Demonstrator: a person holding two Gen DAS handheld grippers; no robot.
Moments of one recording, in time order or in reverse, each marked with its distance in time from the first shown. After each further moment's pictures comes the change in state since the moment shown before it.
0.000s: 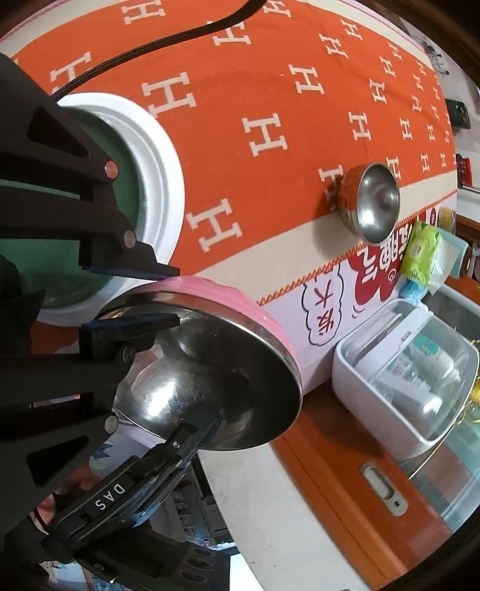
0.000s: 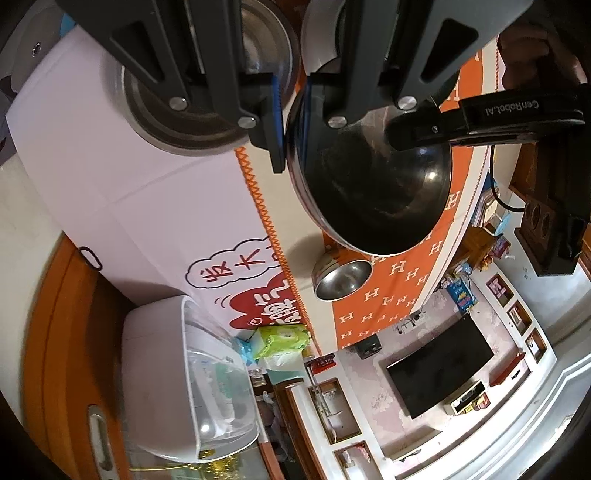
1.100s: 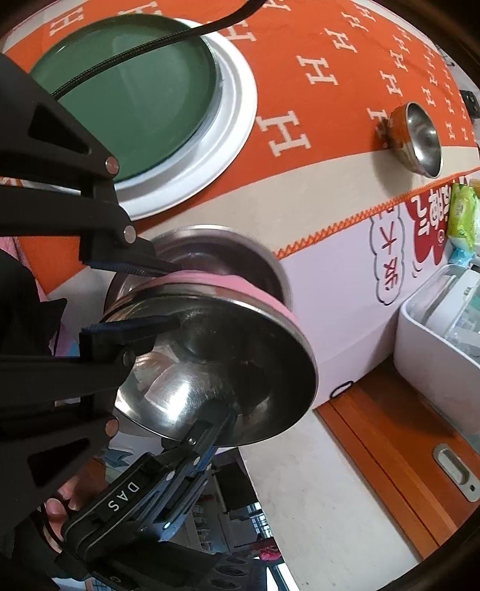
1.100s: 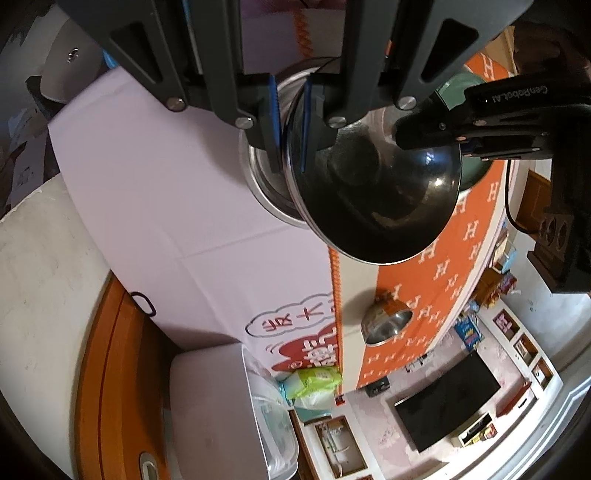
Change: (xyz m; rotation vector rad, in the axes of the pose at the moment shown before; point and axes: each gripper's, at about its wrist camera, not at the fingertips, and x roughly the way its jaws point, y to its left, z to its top) left arm 0.066 -0.102 -0.049 -0.014 0.121 0.082; right arm -0.029 -0.094 -0.029 -0.055 0.182 -0.022
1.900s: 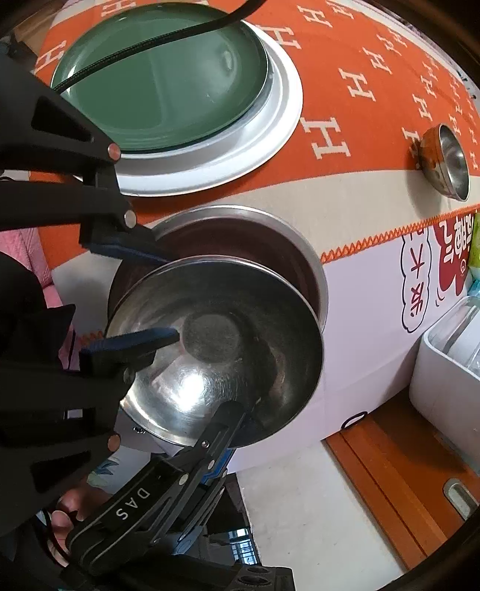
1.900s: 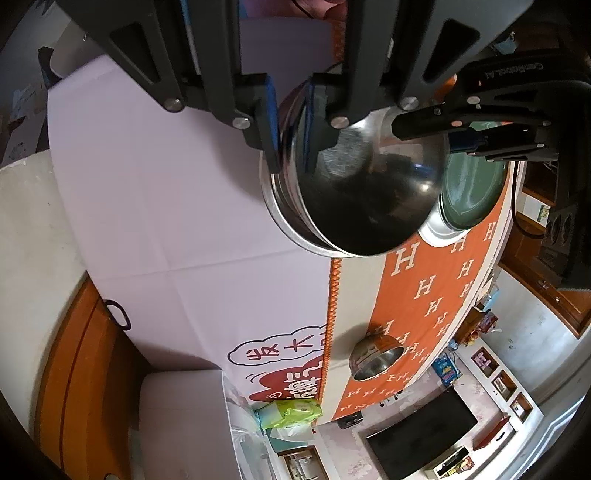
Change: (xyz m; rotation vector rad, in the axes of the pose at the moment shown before) left arm 0.018 -0.021 -0.016 -0.114 0.029 0.113; right arm 0.020 -0.021 0.003 -0.106 0.111 0.082
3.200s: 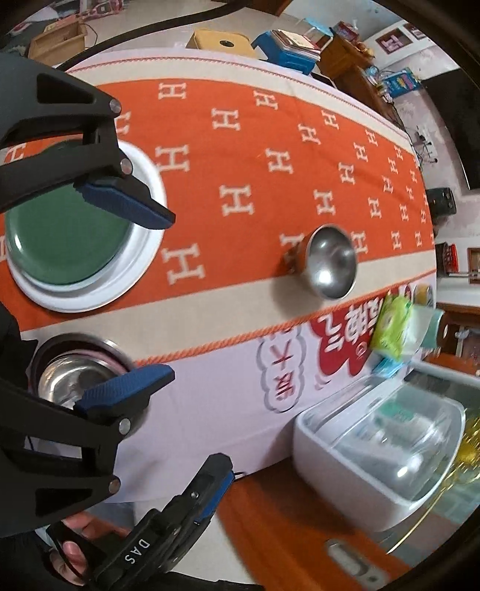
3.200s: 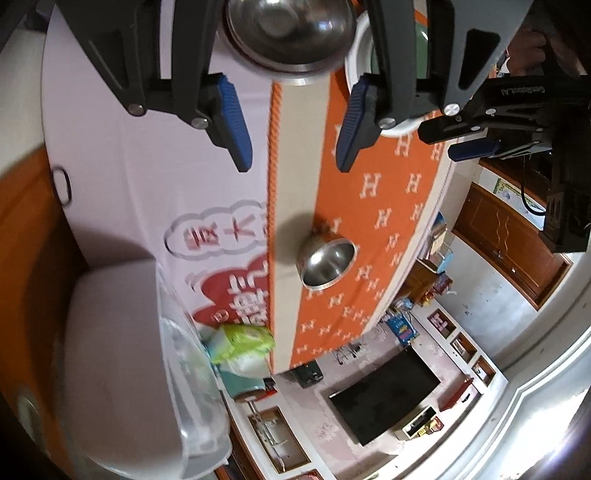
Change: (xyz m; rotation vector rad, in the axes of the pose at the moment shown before) left arm -0.103 0.050 0.119 -0.087 -0.192 0.235; right arm -0.012 0.022 0.142 -0.004 -0.149 0.204
